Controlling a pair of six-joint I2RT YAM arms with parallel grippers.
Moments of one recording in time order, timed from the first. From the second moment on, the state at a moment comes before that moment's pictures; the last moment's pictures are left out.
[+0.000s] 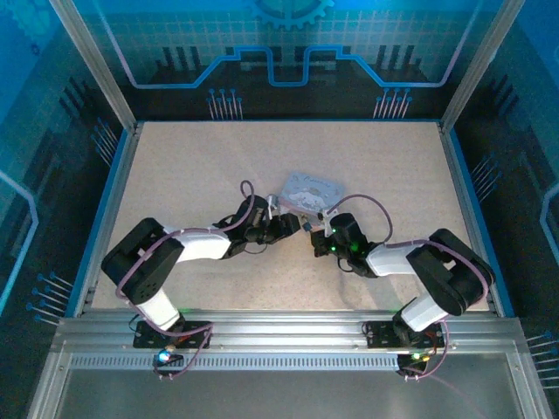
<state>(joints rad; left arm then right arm) -0.64 1.65 0.70 0.33 0.31 -1.03 0.62 1.53 0.43 0.43 -0.05 0.36</state>
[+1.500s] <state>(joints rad) -0.66 1.78 0.63 0.63 0.30 -1.31 0.54 1.48 0.58 0.08 -0.35 0.72</state>
